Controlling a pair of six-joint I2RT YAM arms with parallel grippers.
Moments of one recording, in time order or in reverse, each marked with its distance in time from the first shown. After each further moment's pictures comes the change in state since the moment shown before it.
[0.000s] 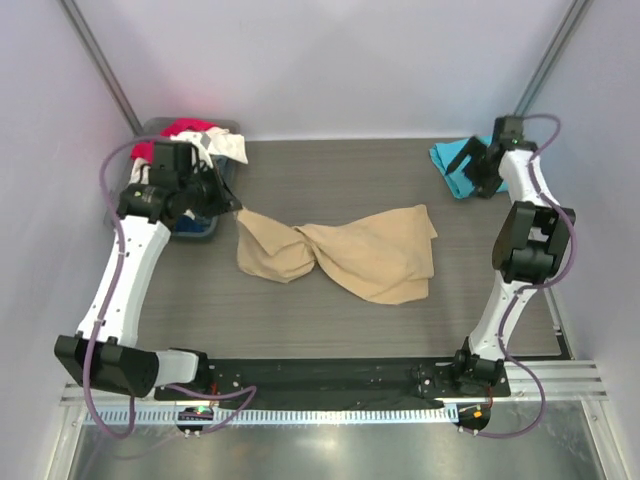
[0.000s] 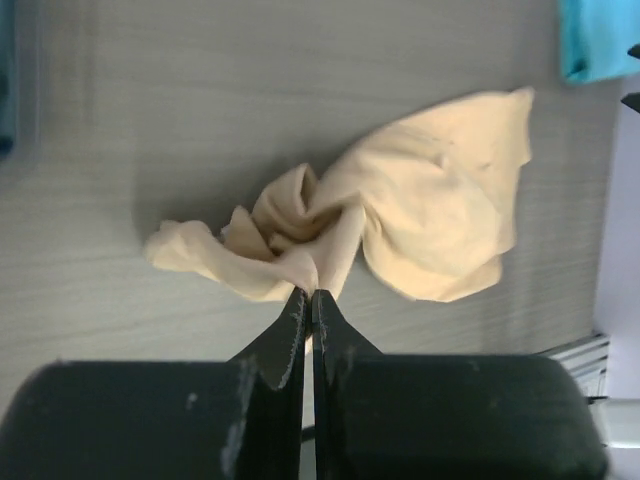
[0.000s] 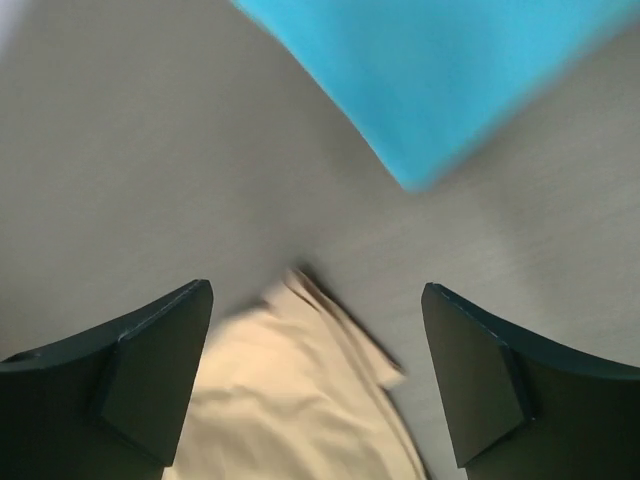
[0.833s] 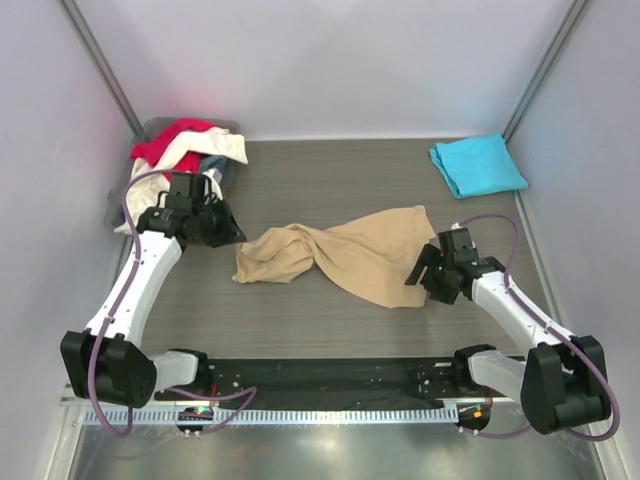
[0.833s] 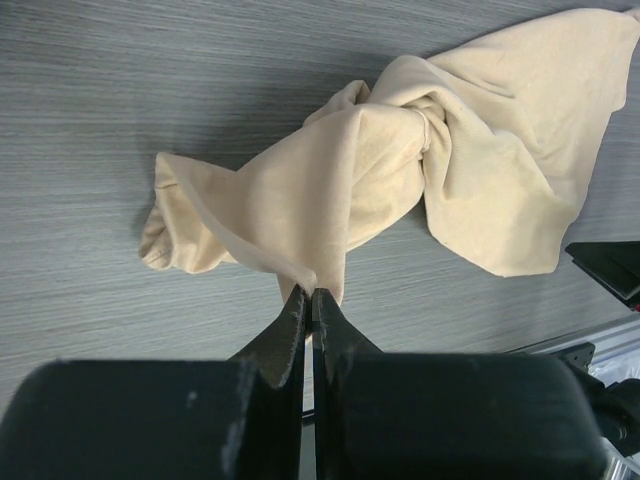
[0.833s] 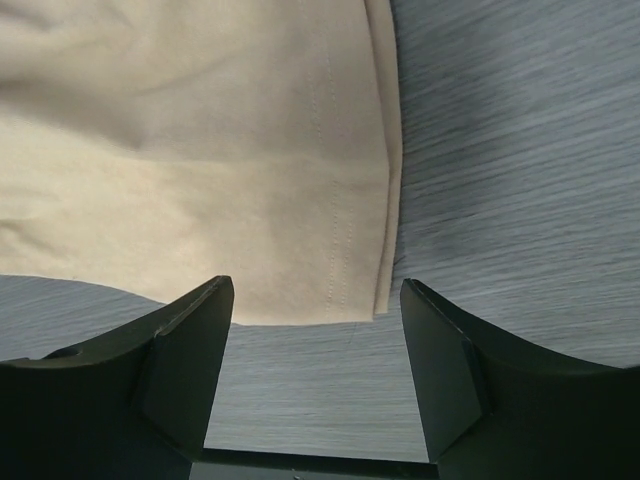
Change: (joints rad) left arm 0.000 -0.042 -0.354 0.110 0.009 0.008; right arm 0.398 -0.927 -1.250 0.147 0.108 0.163
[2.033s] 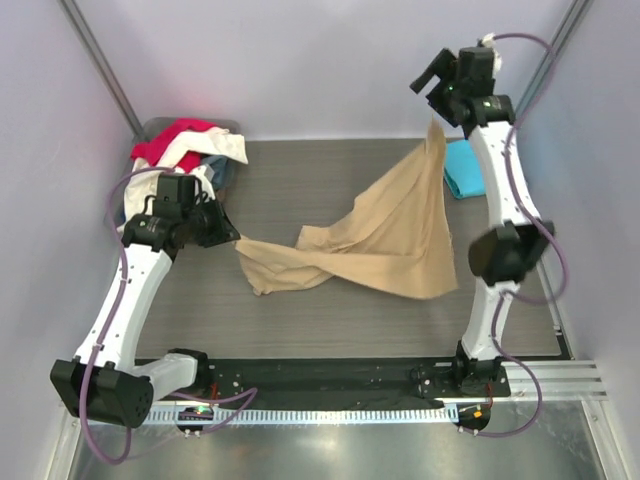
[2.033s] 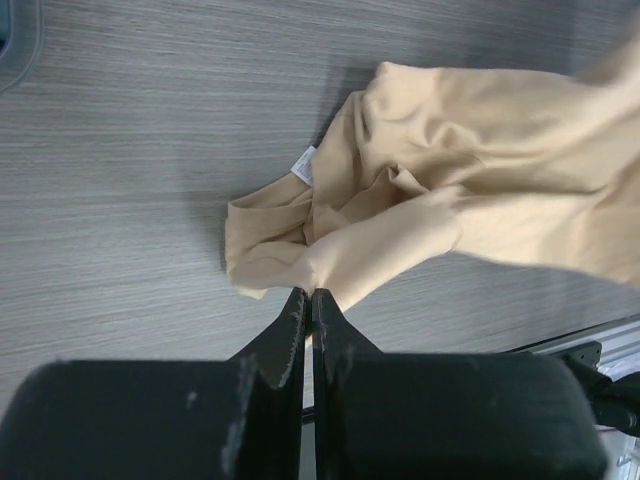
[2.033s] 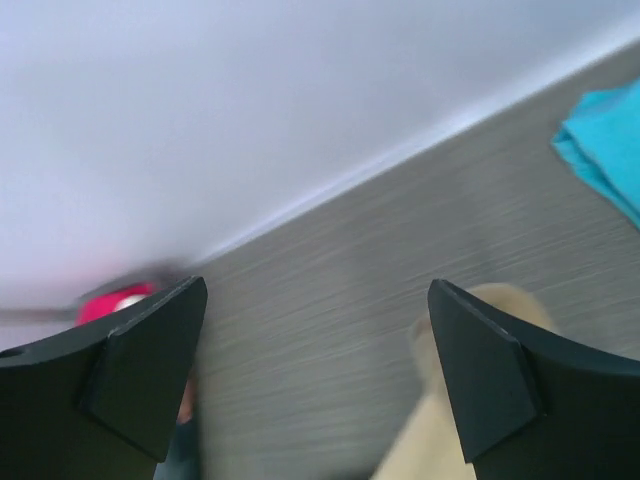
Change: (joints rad) left arm 0.000 -0.100 0.034 -0.048 -0.020 0.031; right arm -0.081 0.746 1.578 -0.080 0.103 0.035
